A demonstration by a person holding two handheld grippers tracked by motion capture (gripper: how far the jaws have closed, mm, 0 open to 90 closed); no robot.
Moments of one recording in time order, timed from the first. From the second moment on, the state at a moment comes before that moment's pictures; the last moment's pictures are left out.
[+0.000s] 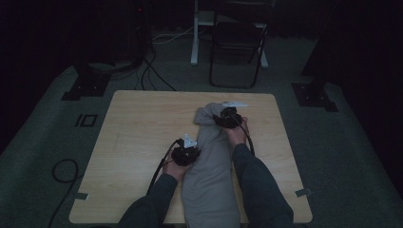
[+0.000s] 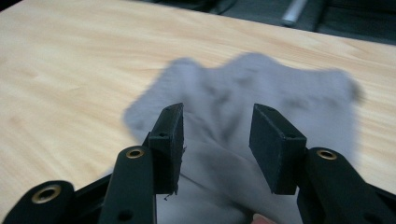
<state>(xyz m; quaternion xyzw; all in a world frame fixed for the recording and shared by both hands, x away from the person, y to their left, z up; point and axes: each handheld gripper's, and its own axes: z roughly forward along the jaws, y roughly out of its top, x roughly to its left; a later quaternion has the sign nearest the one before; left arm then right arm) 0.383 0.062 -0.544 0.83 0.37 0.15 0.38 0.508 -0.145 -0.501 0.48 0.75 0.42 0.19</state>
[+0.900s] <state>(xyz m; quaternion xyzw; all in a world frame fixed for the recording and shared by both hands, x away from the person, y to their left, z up) 0.362 0.060 -0.543 0.84 0.34 0.18 0.39 0.540 -0.160 -0.473 0.52 0.73 0.35 0.27</state>
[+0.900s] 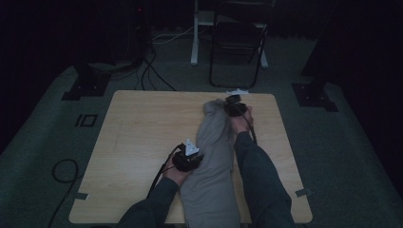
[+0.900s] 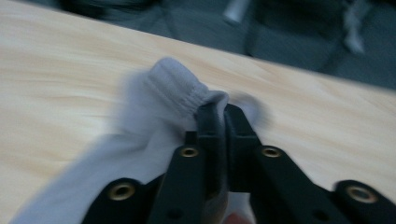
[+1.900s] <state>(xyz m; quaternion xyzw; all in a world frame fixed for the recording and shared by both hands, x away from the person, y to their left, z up) 0.359 0.065 -0.541 0.81 0.34 0.19 0.43 0.471 -0.195 -0.538 0.55 0.73 0.38 0.11</state>
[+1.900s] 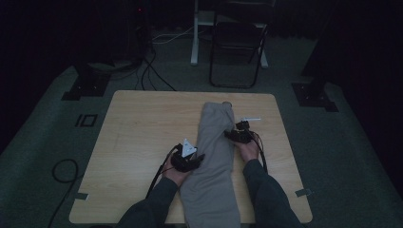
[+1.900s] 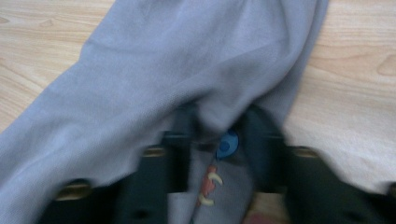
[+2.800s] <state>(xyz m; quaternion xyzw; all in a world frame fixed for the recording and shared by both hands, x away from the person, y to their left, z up) 0.377 0.069 -0.541 0.80 0.36 0.19 0.44 0.462 -0.223 -0.518 0.56 0.73 0.35 0.14</state>
